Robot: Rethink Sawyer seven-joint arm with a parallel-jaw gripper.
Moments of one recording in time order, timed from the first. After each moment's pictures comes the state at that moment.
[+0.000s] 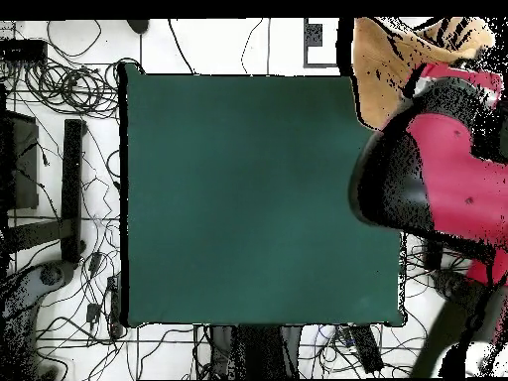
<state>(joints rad) -0.23 -0.79 -0.26 1.21 -0.47 0.05 1.90</state>
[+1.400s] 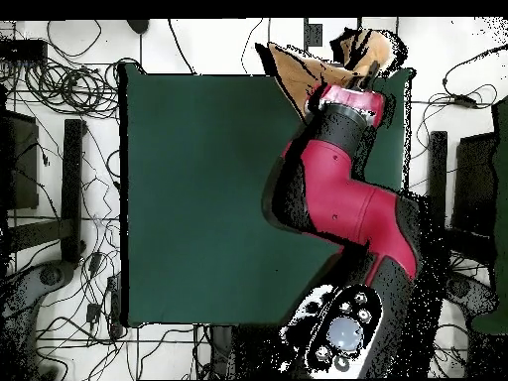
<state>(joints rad) 0.06 -0.52 -0.60 1.37 -0.03 -0.42 1.90</state>
